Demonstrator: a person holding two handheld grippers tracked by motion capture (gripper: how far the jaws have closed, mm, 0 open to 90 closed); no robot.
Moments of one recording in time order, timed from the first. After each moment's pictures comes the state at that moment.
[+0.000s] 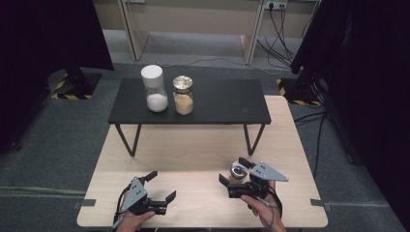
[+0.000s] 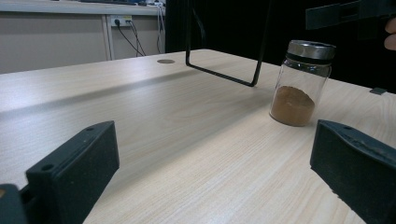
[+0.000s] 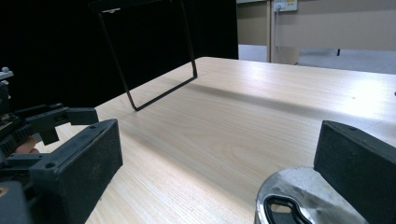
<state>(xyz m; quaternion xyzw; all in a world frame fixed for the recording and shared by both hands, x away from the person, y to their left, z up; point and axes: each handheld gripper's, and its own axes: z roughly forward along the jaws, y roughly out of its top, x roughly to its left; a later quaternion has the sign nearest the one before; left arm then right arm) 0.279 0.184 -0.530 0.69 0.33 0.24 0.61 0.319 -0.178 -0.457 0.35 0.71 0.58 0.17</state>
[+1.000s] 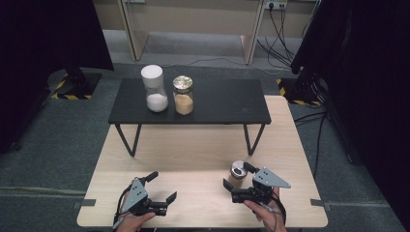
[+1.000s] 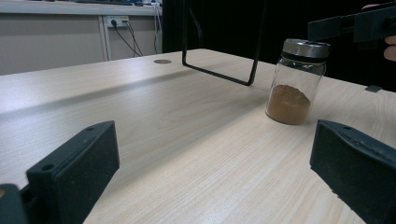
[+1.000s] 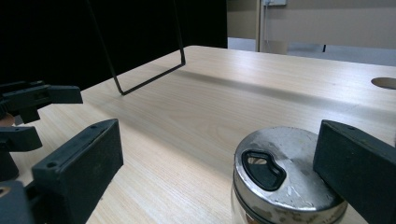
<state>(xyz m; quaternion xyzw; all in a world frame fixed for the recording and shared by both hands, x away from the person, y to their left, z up) 0.278 0.183 -0.529 0.69 0.32 0.24 0.61 0.309 -0.190 -0.470 0.35 0.72 0.56 0.19</state>
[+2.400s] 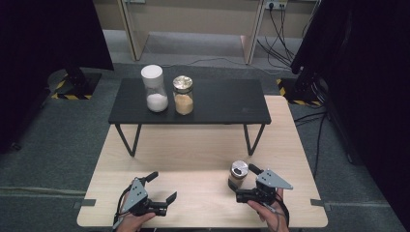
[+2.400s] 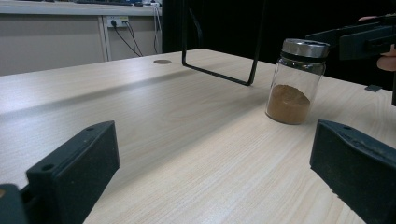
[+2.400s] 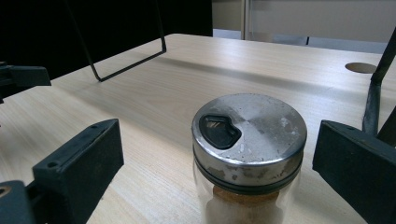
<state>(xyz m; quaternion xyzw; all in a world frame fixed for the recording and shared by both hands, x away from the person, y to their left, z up) 0.277 0.183 -0.529 0.69 0.32 0.24 0.61 0.313 -0.203 -0.485 0.37 0.72 0.54 0.21</state>
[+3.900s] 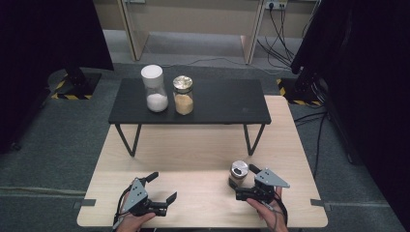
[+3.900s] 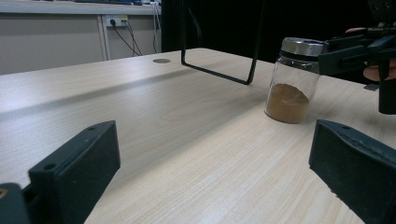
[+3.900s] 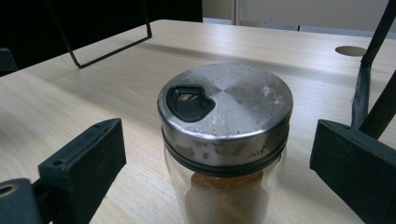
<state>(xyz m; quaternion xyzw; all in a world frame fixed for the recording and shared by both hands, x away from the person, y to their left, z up) 0.277 0.183 -0.529 0.69 0.32 0.23 0.61 0.322 -0.204 -0.501 0.39 0.73 0.52 0.22</state>
